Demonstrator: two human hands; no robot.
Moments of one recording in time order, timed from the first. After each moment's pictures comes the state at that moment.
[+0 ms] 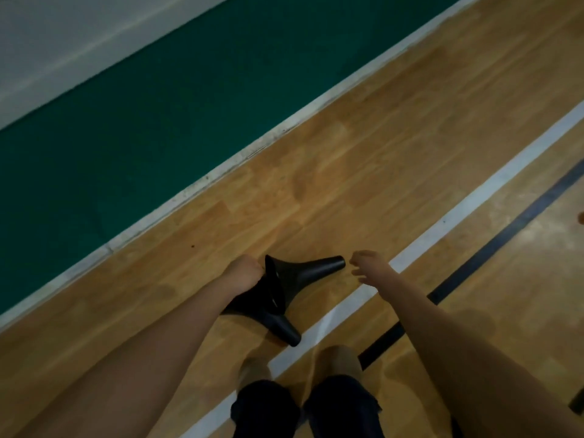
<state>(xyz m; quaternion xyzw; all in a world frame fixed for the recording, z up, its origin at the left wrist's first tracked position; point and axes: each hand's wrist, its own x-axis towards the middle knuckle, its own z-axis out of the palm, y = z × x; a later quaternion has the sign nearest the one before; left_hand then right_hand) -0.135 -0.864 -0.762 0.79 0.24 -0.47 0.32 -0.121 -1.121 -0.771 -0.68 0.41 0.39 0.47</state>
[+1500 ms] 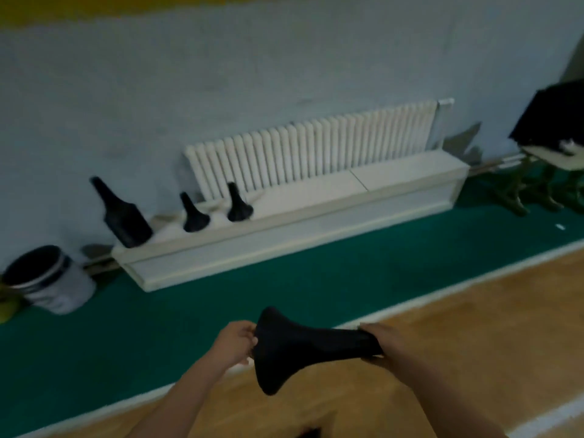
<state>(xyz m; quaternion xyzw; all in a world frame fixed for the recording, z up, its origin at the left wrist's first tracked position) -0.200 -0.743 -0.175 0.82 0.32 -0.14 0.45 -0.086 -1.015 -0.213 -0.70 0.17 0.33 0.61</state>
